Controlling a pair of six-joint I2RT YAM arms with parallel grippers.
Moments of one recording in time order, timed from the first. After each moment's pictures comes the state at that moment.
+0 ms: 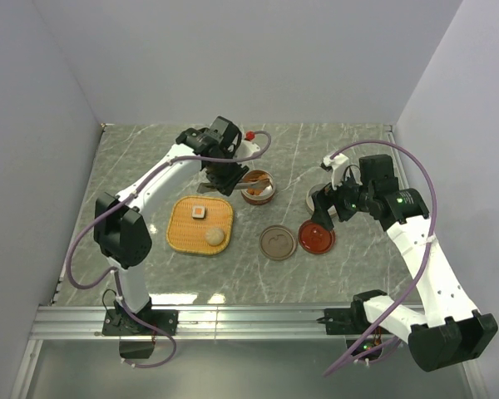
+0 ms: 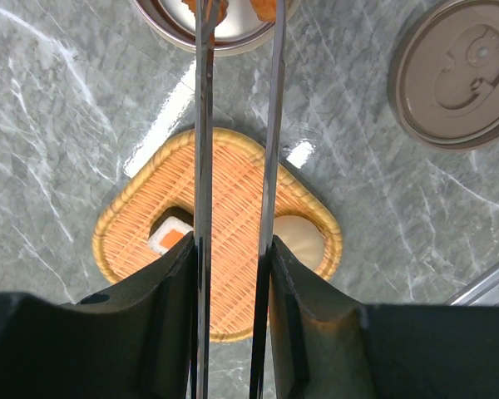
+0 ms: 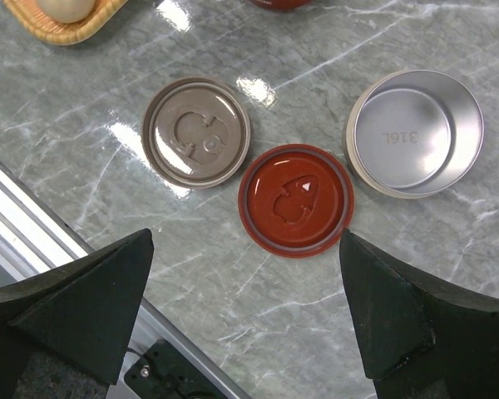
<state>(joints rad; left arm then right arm) -0.58 1.85 1.79 -1.06 0.15 0.29 0.21 1.05 1.14 -0.94 -0.43 -0.33</state>
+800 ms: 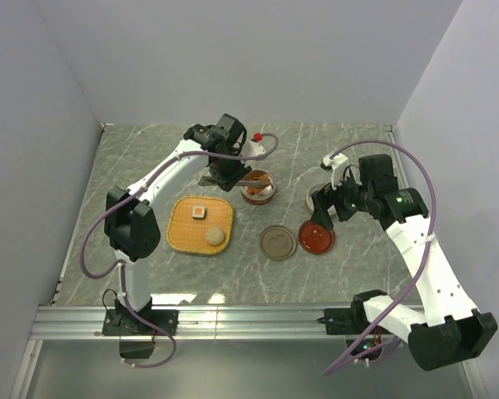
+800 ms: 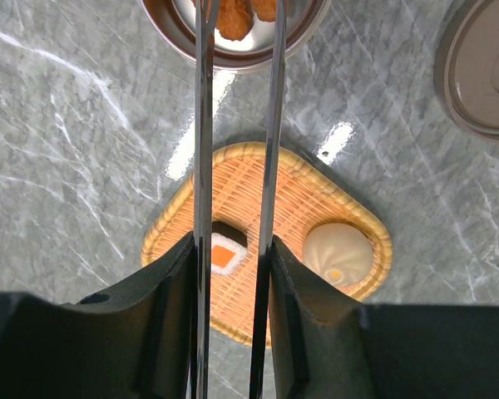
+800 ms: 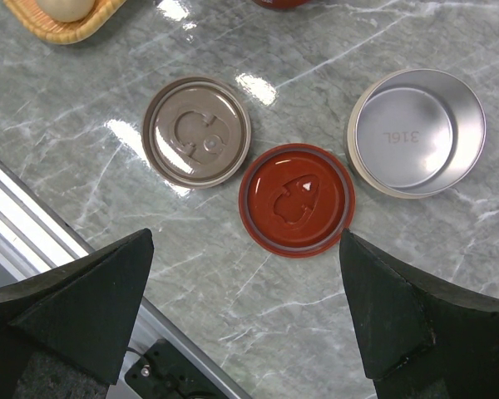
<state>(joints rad) -0.58 1.95 1.88 -1.09 0.11 0.44 0.21 1.06 1.14 -0.94 -0.43 -0.33</state>
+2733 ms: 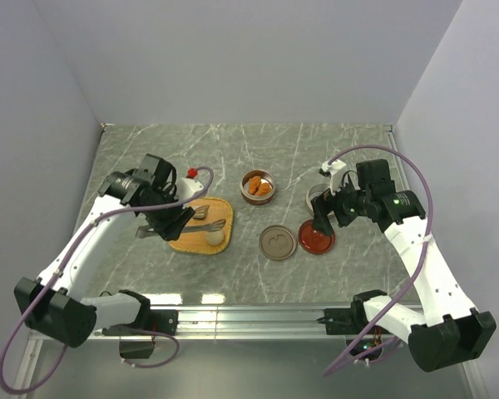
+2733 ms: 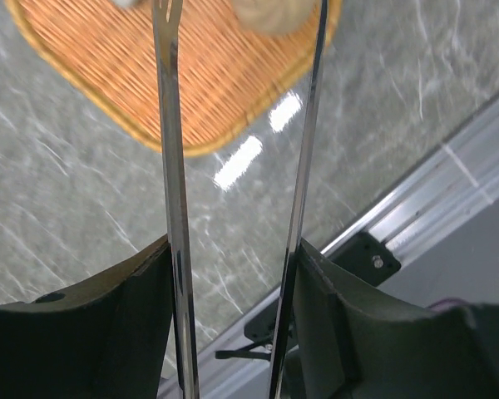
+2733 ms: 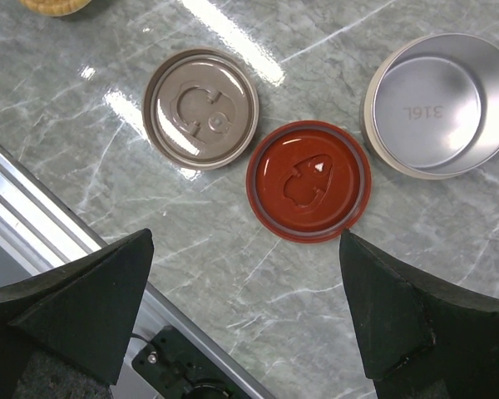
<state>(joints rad) -0.37 1.23 1.25 -1.23 0.20 0.44 0.21 1.05 1.09 -0.95 -0.43 -0.33</state>
